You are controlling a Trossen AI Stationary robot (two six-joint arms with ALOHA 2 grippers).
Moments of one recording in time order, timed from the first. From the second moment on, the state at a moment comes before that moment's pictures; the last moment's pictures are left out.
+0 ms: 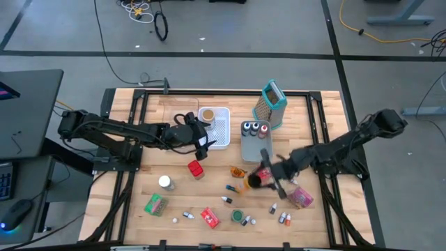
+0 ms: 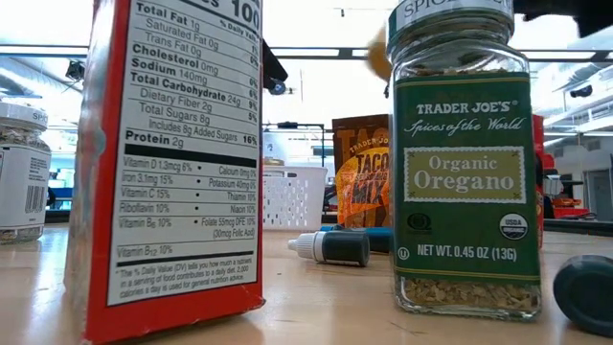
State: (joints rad) left arm -0.06 1.30 0.89 -0.10 -0.48 -0.05; right arm 0.36 1.20 0.54 0.52 -0.01 -0.12
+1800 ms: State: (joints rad) left arm -0.06 1.08 0.89 -0.26 -0.66 0.02; right arm -0.26 1.86 1.05 0.38 0.24 -0.05
